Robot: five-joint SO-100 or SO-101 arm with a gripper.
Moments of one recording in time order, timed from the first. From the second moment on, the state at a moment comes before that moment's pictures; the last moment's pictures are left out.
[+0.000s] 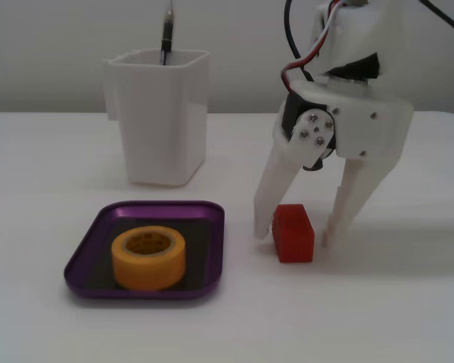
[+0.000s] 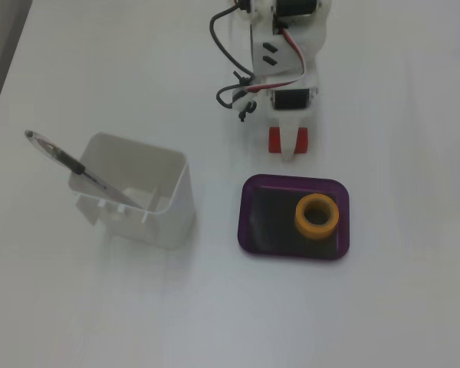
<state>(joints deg) -3.0 91.3 111.9 49.8 -4.3</state>
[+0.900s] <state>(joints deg) -2.3 87.7 84.6 50.9 -4.0</state>
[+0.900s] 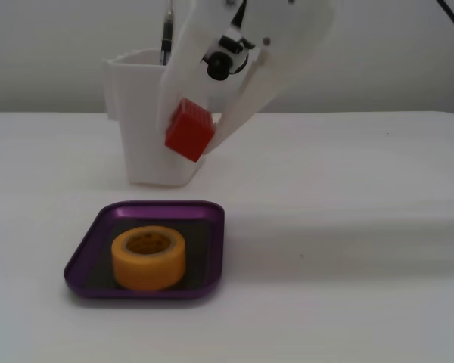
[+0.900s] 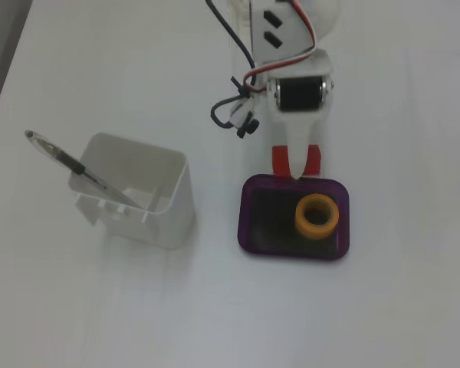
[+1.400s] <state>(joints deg) 2.0 68.3 72.8 50.9 -4.0</state>
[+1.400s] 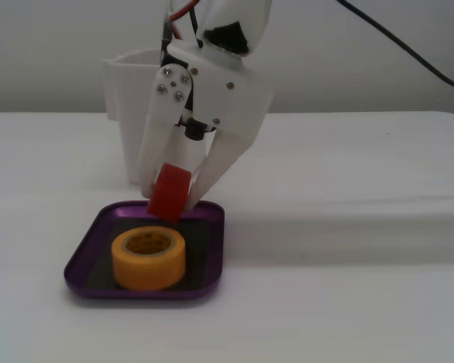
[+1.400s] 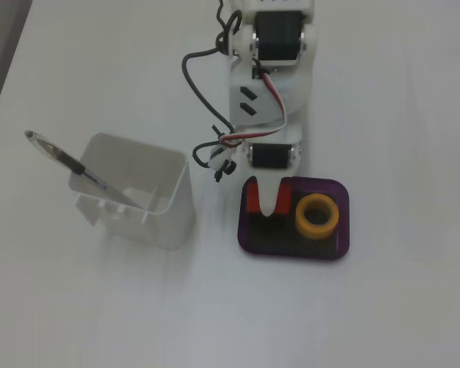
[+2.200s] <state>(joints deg) 2.5 68.1 72.8 53.3 -4.0</state>
